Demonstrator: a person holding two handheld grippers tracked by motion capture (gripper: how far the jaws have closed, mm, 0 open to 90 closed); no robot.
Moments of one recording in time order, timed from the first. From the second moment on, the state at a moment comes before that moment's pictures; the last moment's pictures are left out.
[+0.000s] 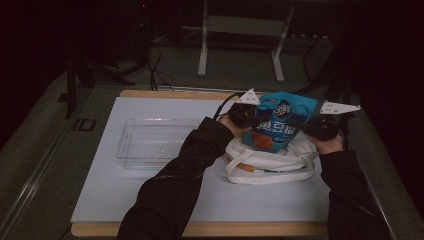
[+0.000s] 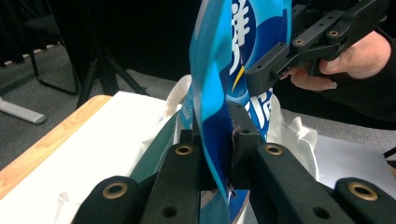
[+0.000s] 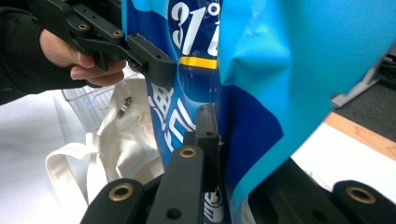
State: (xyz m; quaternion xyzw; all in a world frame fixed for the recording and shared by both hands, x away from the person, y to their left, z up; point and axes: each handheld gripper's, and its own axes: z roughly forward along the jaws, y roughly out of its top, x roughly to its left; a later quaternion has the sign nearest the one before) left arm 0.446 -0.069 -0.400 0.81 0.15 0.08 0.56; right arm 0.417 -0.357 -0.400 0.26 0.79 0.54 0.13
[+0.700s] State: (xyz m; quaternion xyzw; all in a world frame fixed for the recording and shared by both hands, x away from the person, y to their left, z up) left arm 0.439 -0.065 -0.359 0.82 0.12 0.08 0.56; right arm 0.409 -0.357 -0.361 0.24 0.79 0.54 0.13
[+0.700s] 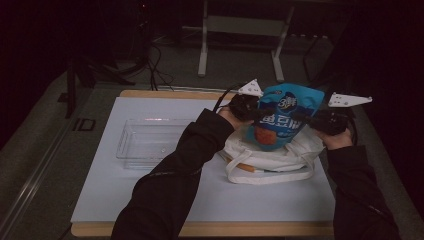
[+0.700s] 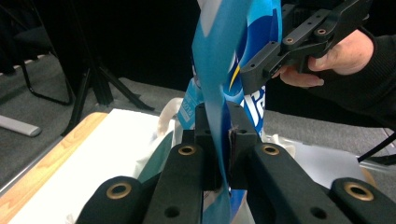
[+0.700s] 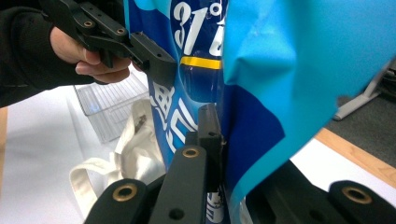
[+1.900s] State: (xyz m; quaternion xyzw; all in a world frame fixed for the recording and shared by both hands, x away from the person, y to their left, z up) left arm 0.428 -0.001 -0.308 0.82 0.12 0.10 0.56; right arm 0.416 -0.297 -0.311 0.19 0.80 0.55 0.12
